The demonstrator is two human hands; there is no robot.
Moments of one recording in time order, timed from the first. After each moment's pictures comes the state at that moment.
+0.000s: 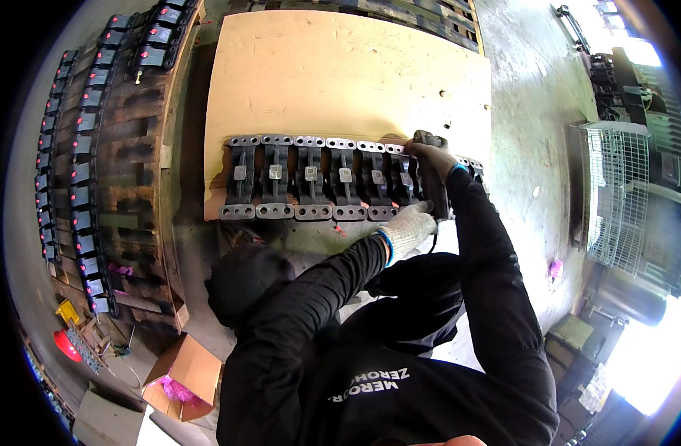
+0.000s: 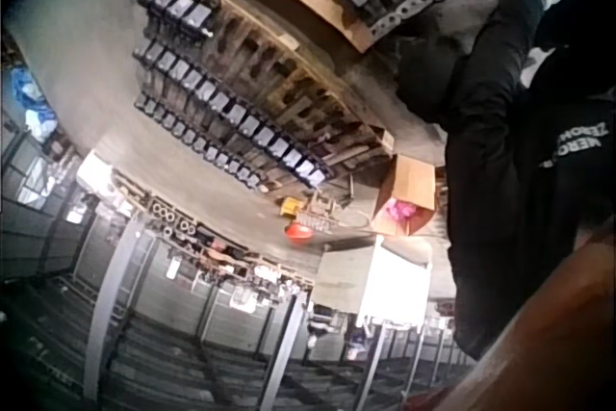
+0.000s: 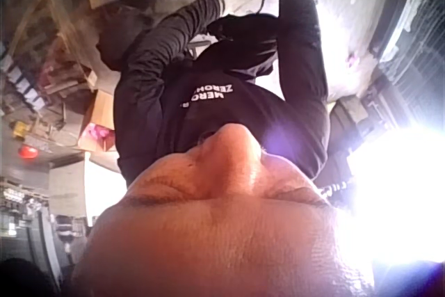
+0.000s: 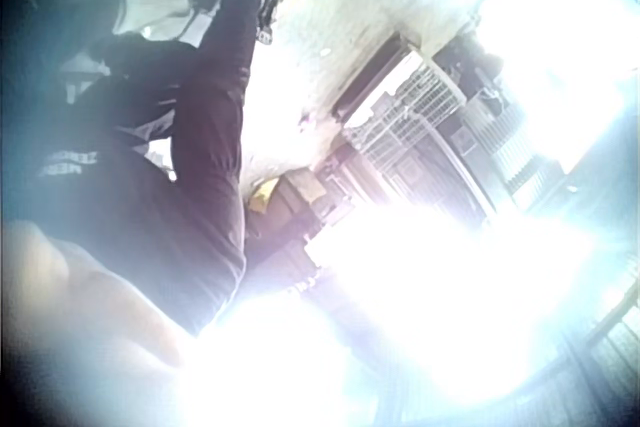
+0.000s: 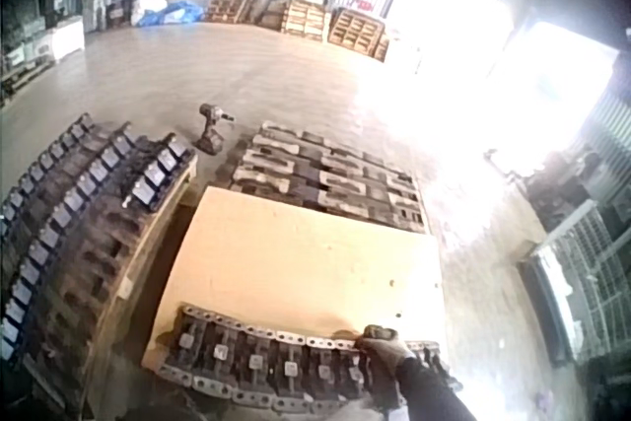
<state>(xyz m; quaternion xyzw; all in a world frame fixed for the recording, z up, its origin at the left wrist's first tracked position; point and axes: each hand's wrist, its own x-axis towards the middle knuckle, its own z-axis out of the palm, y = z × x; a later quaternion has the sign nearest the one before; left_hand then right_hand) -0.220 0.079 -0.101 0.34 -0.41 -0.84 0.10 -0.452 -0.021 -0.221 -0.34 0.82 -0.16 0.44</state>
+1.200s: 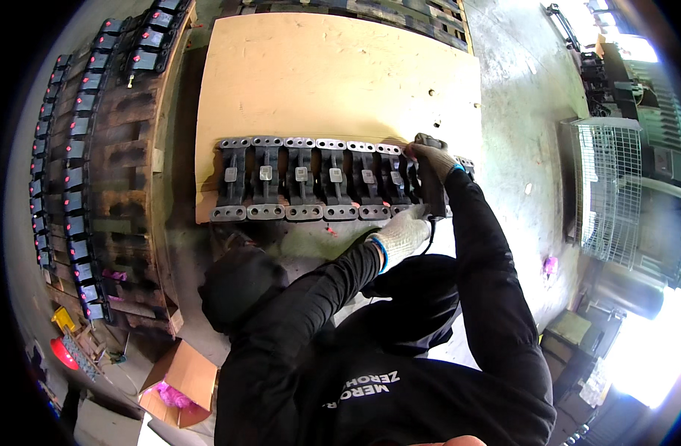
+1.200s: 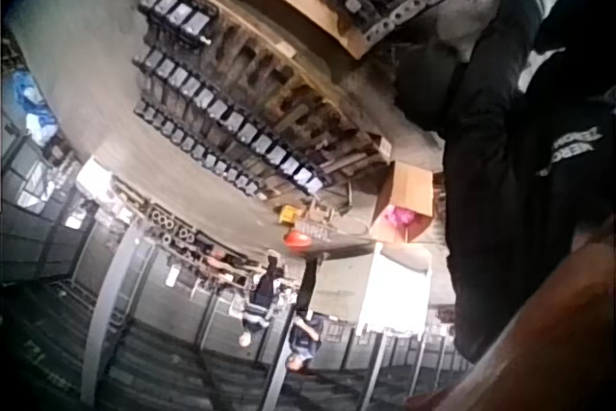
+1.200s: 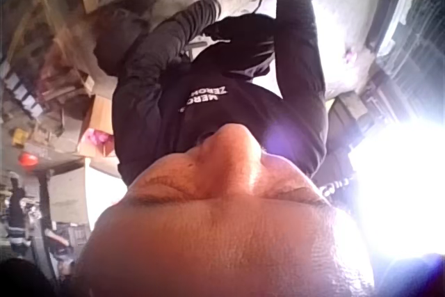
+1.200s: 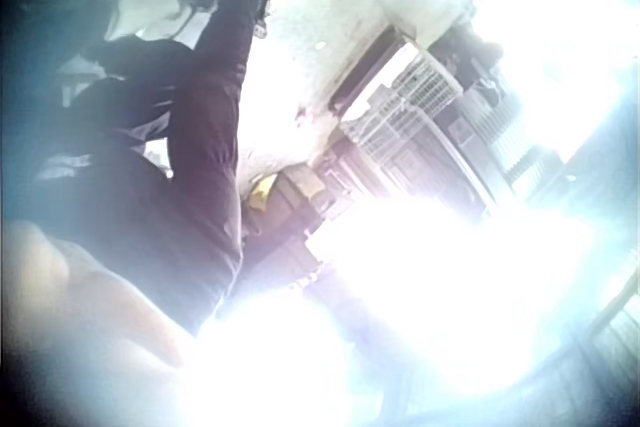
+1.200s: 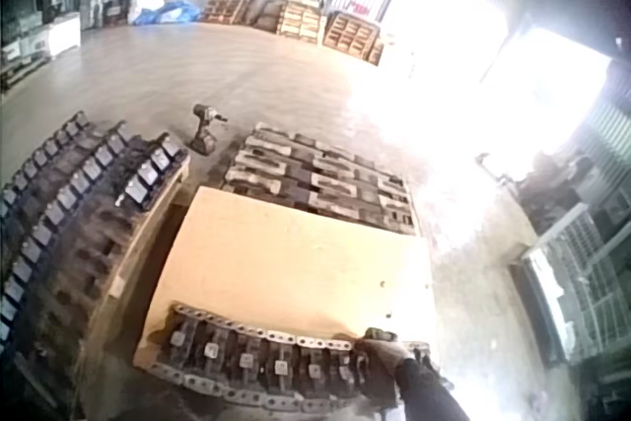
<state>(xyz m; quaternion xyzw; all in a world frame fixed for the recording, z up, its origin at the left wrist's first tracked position) -0.224 0.100 -0.095 0.32 -0.27 -0.90 0.16 -0.453 -0.009 -0.190 -0.34 0.81 -0.12 0.47</state>
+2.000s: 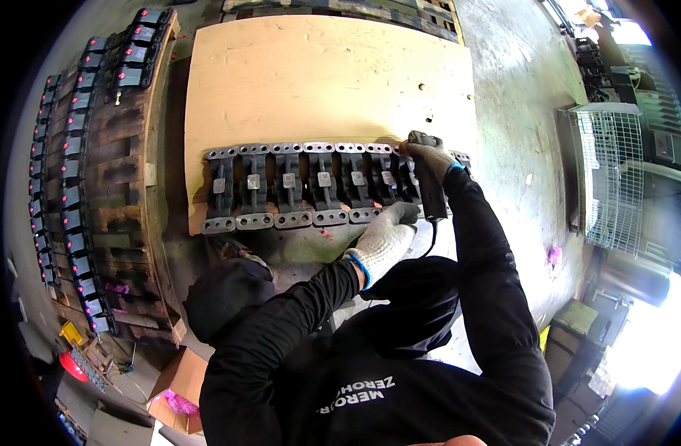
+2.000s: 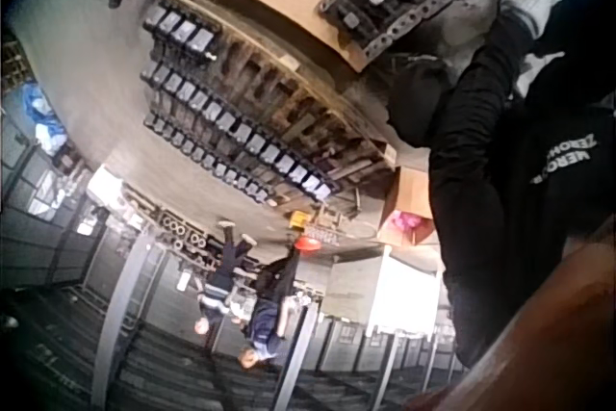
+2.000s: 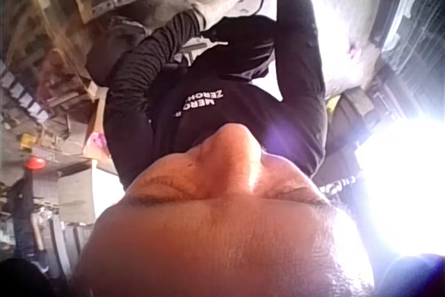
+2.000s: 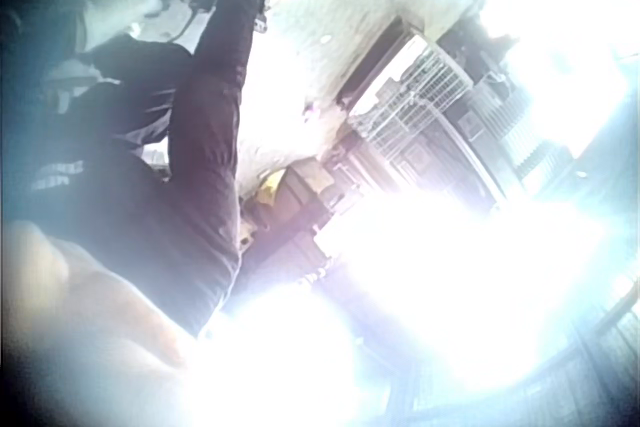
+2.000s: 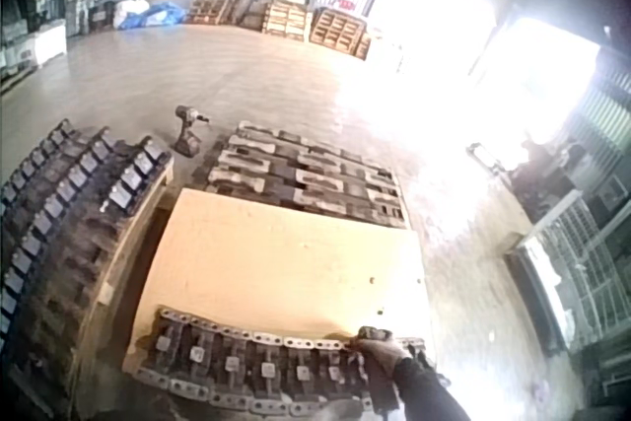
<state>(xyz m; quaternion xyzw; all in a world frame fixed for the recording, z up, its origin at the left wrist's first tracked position) -0.211 0.106 -0.096 0.40 -0.23 -0.87 0.20 -0.456 -0.005 -0.173 -0.27 0.81 -0.16 0.50</state>
